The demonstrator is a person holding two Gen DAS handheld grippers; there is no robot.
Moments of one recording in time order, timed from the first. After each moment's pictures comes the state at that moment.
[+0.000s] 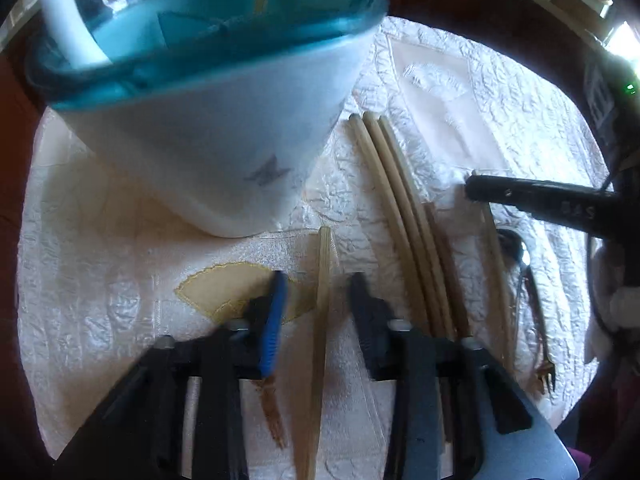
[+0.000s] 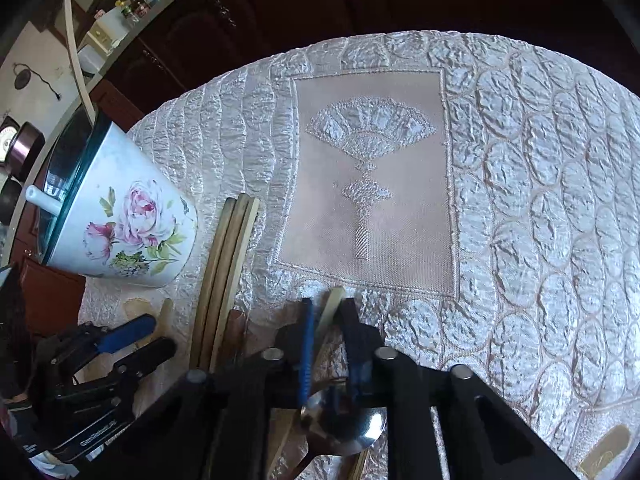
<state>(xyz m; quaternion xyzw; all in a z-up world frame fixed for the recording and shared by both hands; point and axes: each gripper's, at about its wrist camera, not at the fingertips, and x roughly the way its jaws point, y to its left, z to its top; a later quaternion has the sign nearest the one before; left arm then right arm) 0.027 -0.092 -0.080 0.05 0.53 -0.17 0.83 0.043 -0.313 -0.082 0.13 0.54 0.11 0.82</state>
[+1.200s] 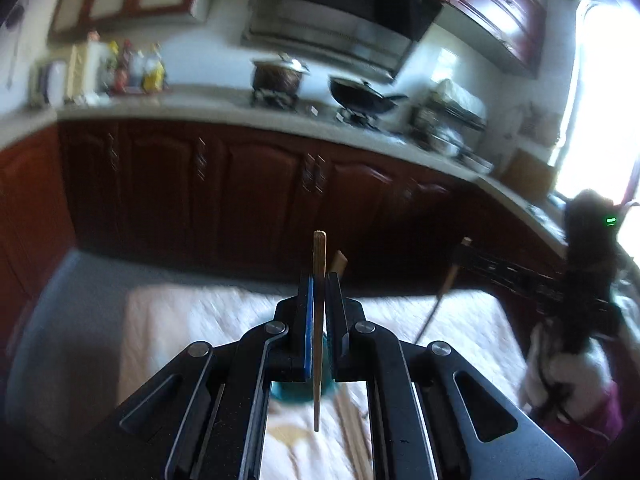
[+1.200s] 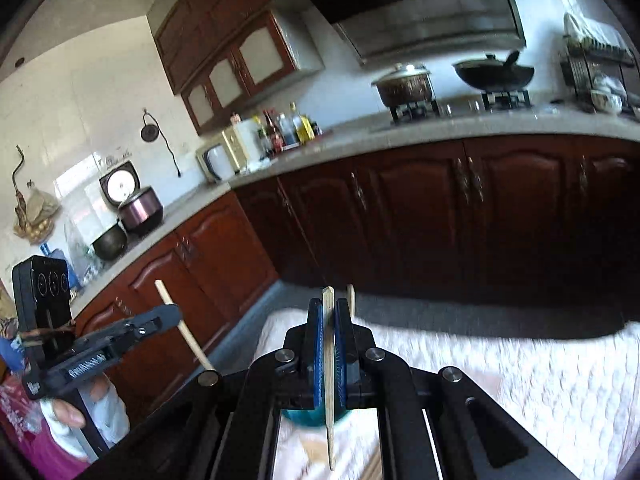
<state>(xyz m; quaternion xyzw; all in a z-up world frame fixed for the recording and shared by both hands) -0.001 0.015 0.186 -0.07 0.25 -0.18 0.95 0.011 -0.261 0.184 0.11 0.26 0.22 0.93</state>
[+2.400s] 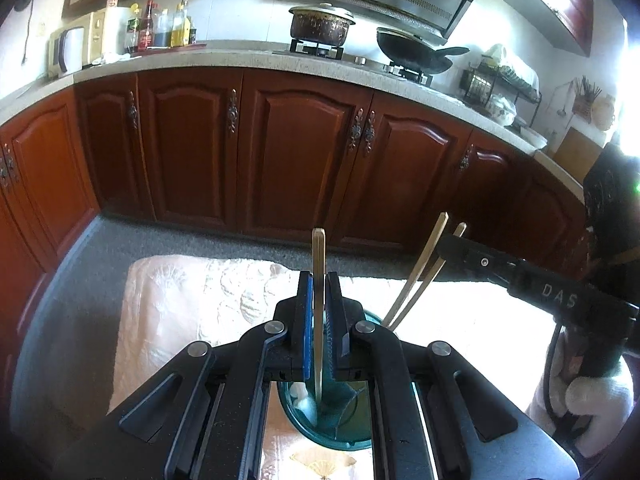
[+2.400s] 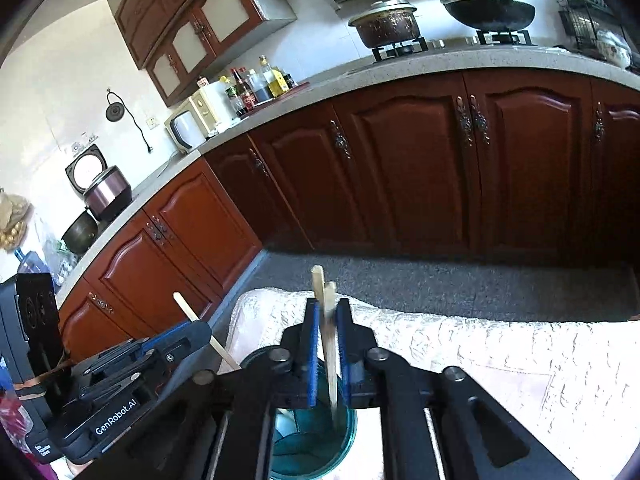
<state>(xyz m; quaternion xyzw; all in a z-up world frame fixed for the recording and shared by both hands) 0.079 0.000 0.087 -0.07 0.32 -0.12 0.94 0.100 -0.236 0.093 0.13 0.34 0.21 0.91</state>
